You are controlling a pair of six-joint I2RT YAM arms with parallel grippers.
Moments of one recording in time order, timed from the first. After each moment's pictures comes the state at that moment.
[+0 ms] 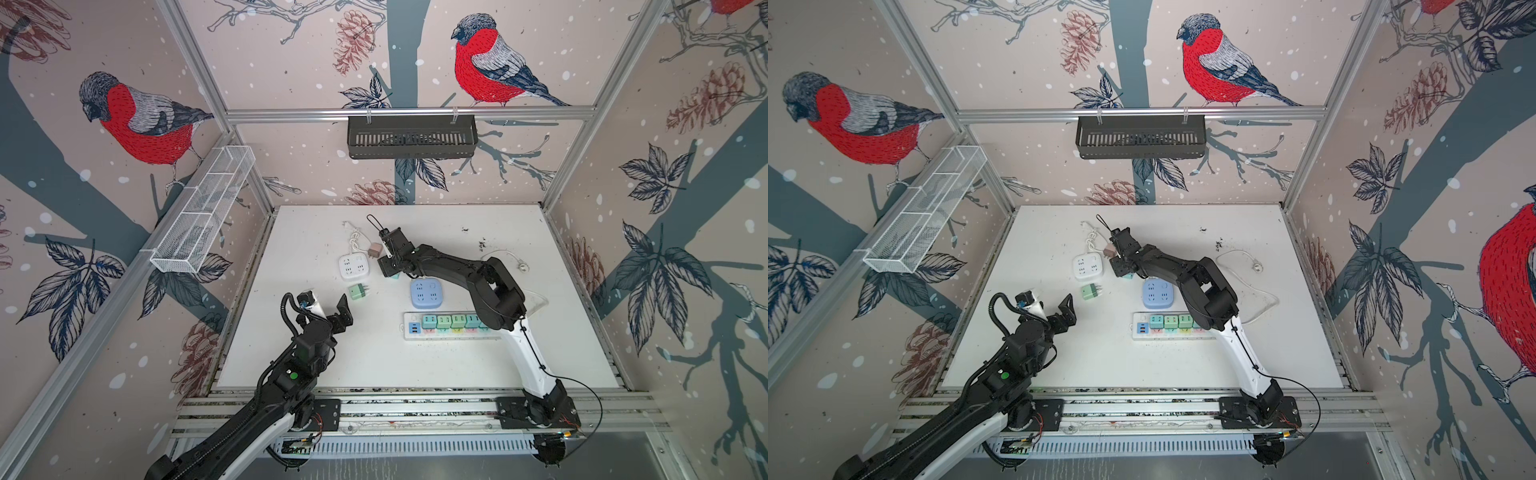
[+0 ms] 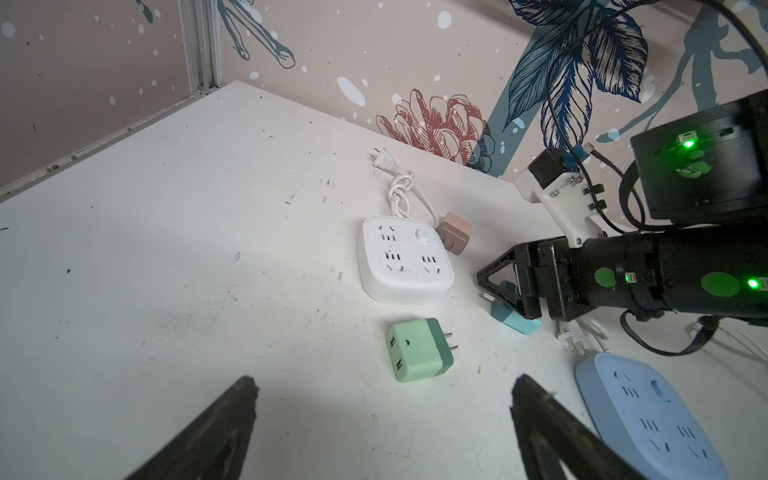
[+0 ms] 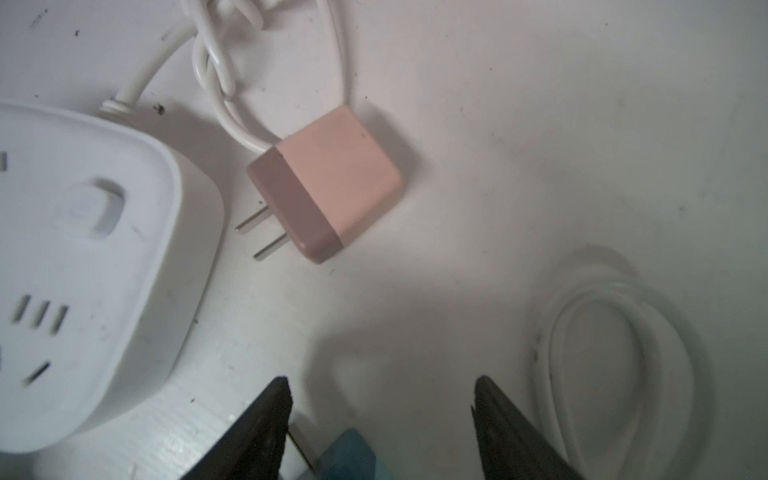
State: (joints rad) left arm -0.59 0.53 0.10 0.14 -0.54 -0.49; right arm 0.78 2.34 1.79 -0.34 0.12 0.14
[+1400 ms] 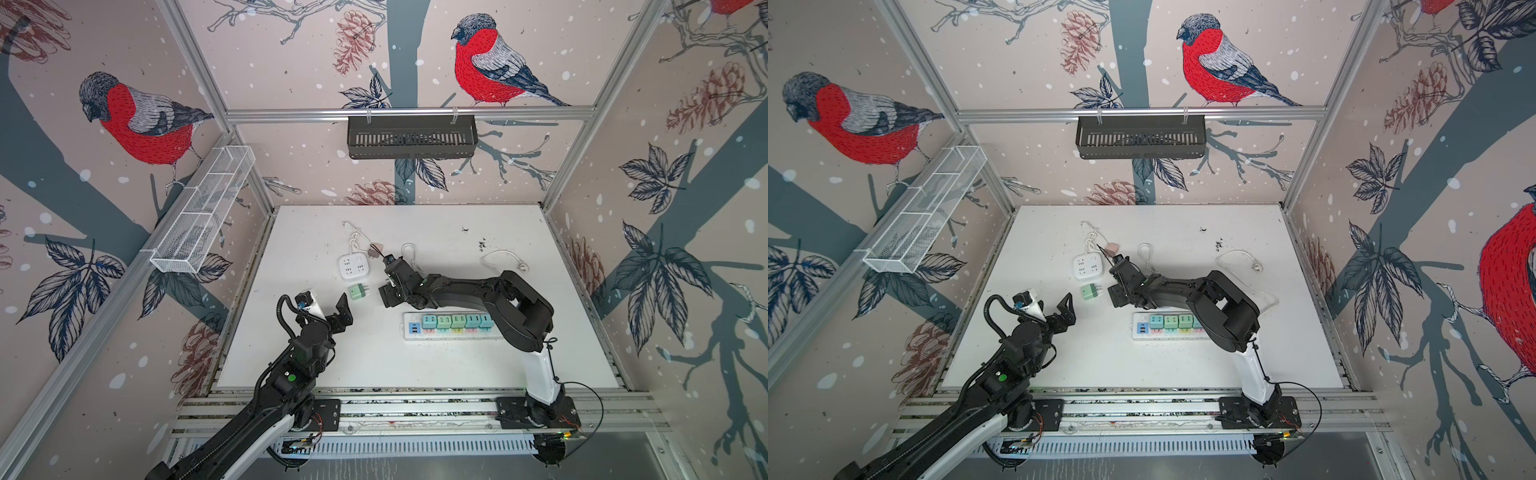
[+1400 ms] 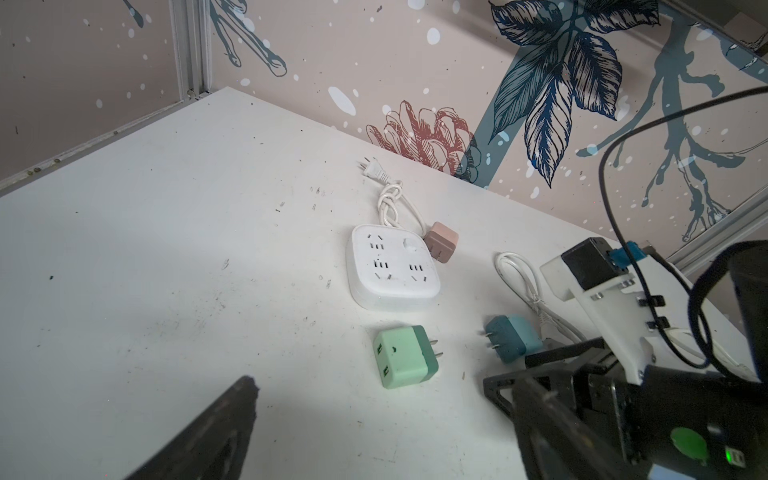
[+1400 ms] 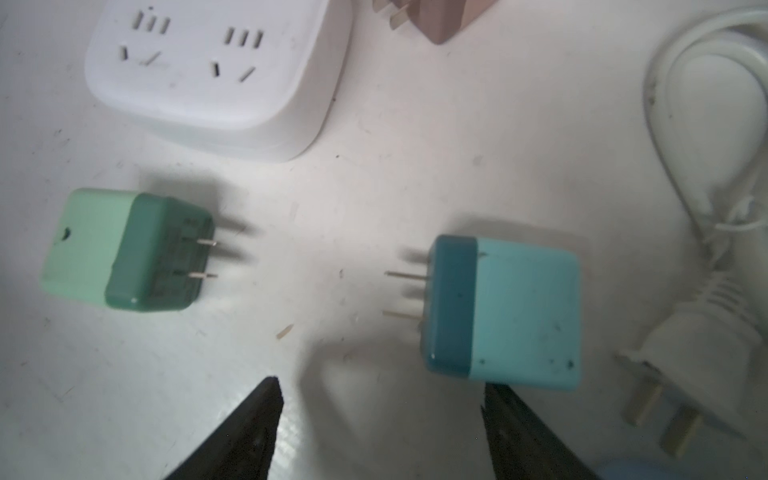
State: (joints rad) left arm -0.59 0.48 0.10 0.13 -0.52 -0.50; right arm 0.89 2.08 1.32 -0.12 0.10 0.31
